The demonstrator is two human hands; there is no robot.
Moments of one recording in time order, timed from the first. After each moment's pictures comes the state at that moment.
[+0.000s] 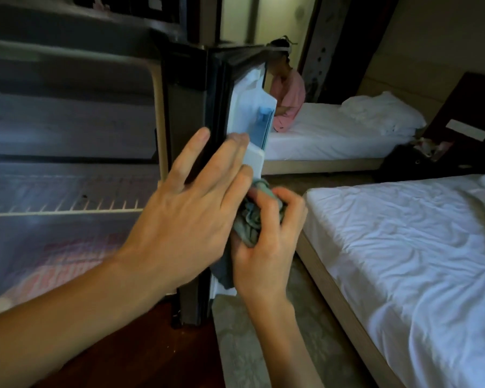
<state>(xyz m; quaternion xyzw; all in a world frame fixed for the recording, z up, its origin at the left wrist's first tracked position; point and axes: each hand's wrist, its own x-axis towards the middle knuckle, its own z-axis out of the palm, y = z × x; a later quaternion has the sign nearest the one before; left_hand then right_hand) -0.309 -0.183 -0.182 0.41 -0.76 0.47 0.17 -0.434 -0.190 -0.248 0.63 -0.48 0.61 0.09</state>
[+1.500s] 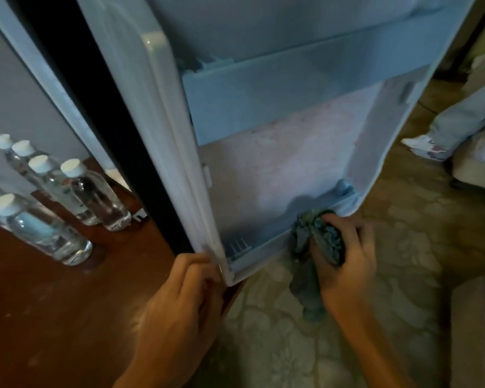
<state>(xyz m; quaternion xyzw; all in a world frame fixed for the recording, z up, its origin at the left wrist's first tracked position) -0.456 -0.167 -0.354 0.79 -0.50 0.12 0.34 -0.576 -0.371 -0.404 0.77 -0.31 0.46 -0.32</state>
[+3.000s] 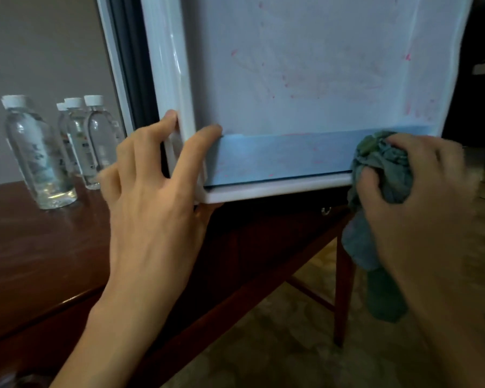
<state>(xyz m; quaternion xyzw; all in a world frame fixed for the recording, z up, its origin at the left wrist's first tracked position) -0.448 -0.223 -0.483 0.77 -0.31 0.52 0.21 -0.553 -0.442 -0.503 0.75 -0.22 0.62 -0.10</state>
